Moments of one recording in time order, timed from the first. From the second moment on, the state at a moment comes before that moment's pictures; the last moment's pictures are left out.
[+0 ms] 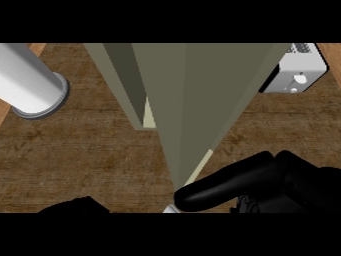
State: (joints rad) left arm 0.16 0.54 -0.69 -2.15 0.64 0.34 -0.39; right arm -0.66 -0.12 0.28 -2.40 -0.20 -0.13 1.00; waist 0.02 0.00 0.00
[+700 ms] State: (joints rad) left arm 0.40 0.81 -0.21 -2.10 0.96 -0.09 -0.52; right arm -0.92 -0.01 0.60 -2.13 -0.10 -0.30 0.94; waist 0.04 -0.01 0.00
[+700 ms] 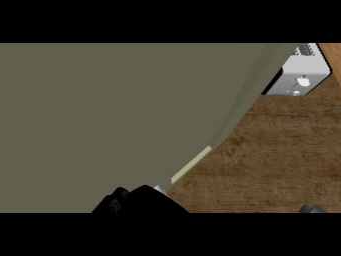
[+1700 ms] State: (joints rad) left arm 0.47 0.92 0.07 -2.00 1.17 -0.38 -0.44; right arm -1.32 0.00 0.45 -1.17 -0.22 -0.41 0.45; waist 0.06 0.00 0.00
